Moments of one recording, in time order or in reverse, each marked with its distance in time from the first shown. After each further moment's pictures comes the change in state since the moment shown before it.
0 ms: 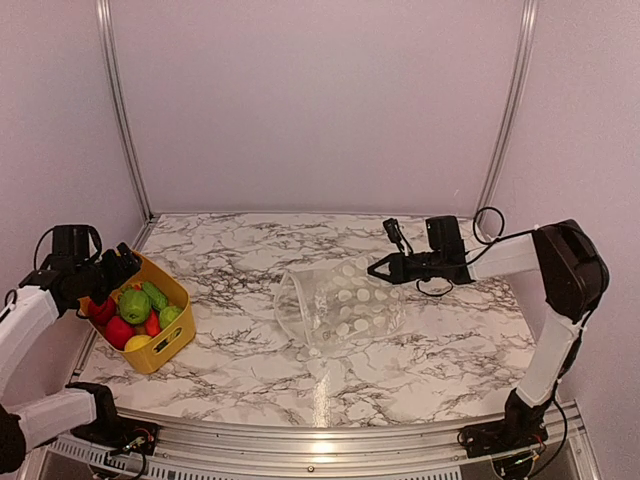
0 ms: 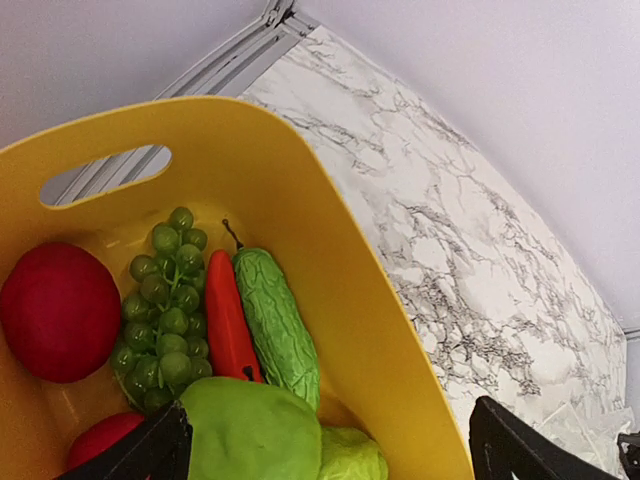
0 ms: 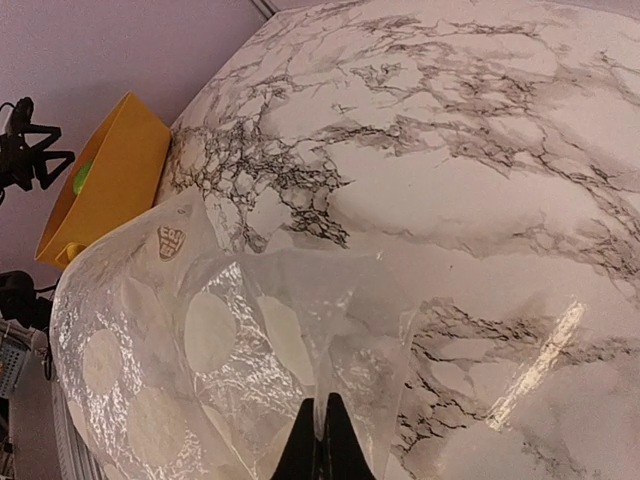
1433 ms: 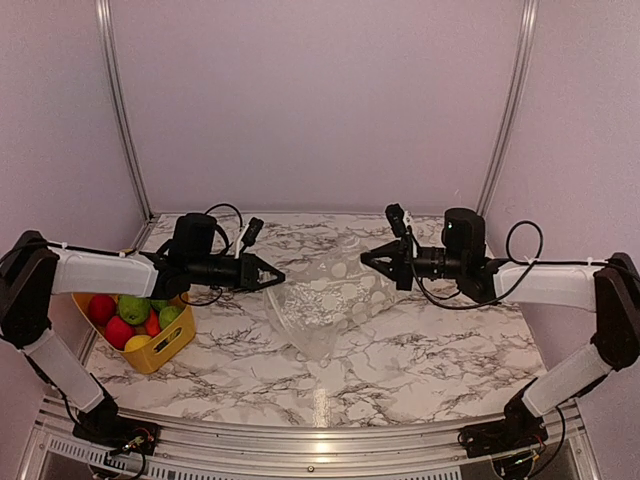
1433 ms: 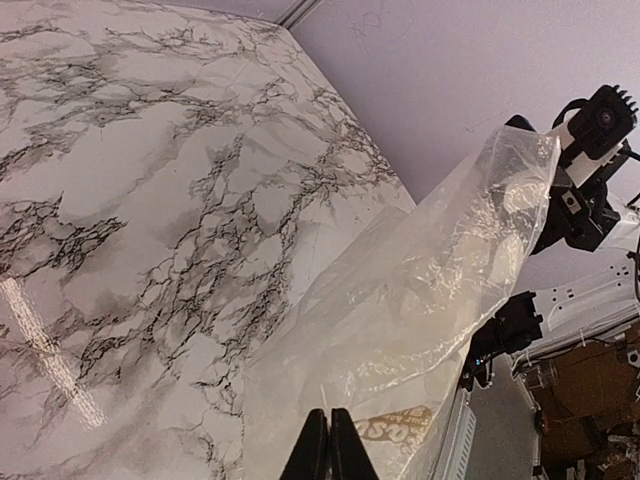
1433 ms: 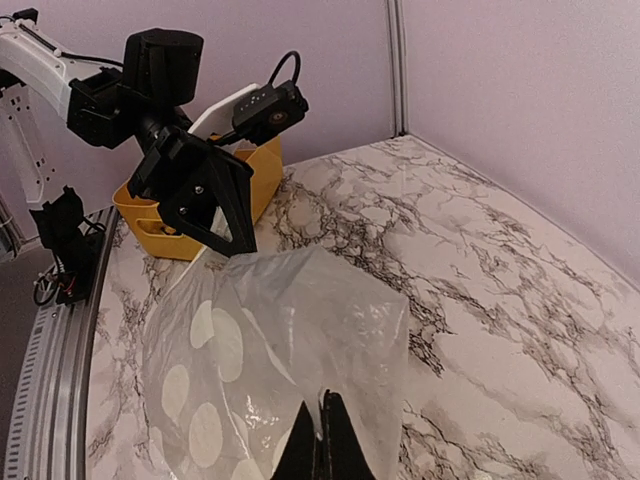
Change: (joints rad) left arm -0.670 0.686 0.218 0.712 0.590 0.022; right arm 0.159 -0.373 -0.192 0.173 -0.011 -0.259
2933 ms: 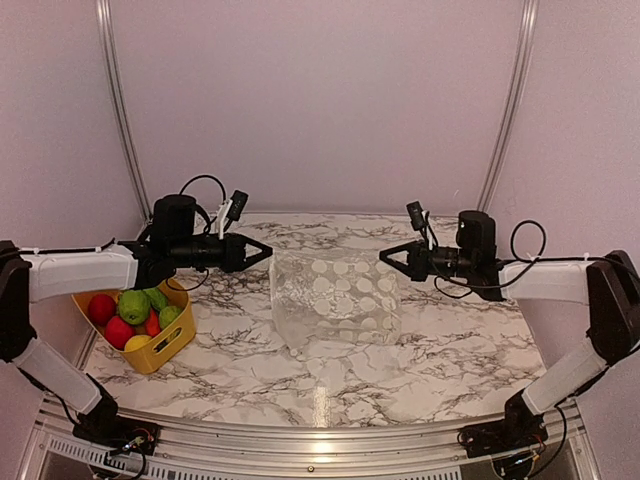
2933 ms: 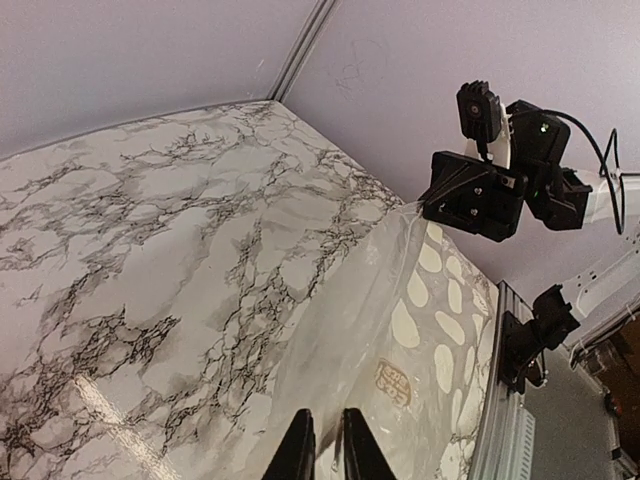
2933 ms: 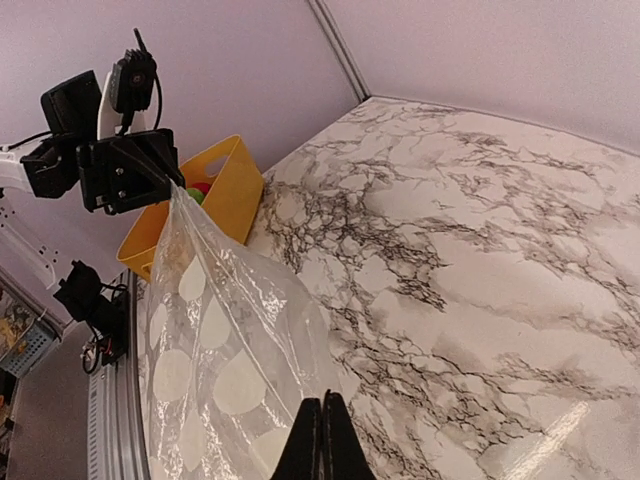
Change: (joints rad) left arm 0.039 -0.137 0.018 -0.051 -0.045 0.267; right arm -0.123 0.022 -0.024 0.016 -0.064 0.307
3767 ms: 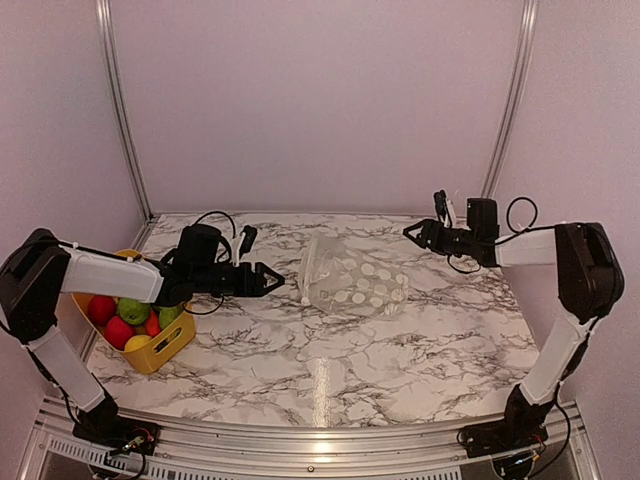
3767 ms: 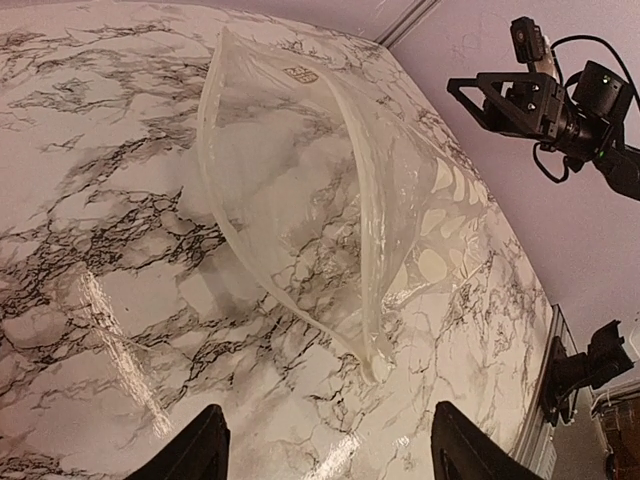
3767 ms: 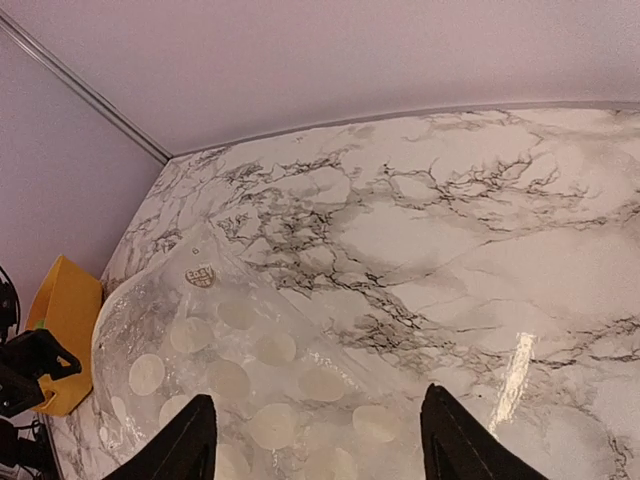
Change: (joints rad) left arm -0.032 0.166 -0.061 0.062 -0.203 -0.182; right arm -0.257 0.335 0.290 -0.118 0.192 0.108
